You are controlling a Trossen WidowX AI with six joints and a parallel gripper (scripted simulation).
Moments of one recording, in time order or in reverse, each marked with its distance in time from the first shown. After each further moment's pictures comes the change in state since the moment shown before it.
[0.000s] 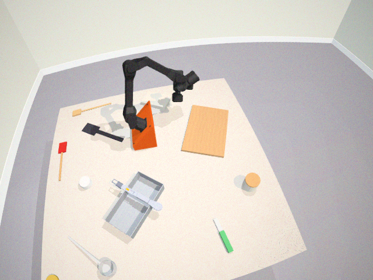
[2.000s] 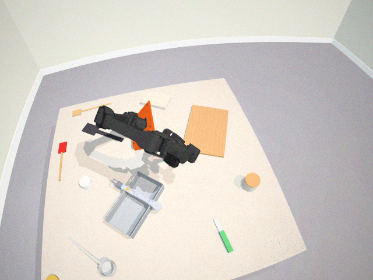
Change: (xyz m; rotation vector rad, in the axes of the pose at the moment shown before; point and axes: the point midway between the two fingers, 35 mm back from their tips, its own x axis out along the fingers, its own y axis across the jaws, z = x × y) arm -0.427 -0.247 -0.046 1.914 -0.817 0.600
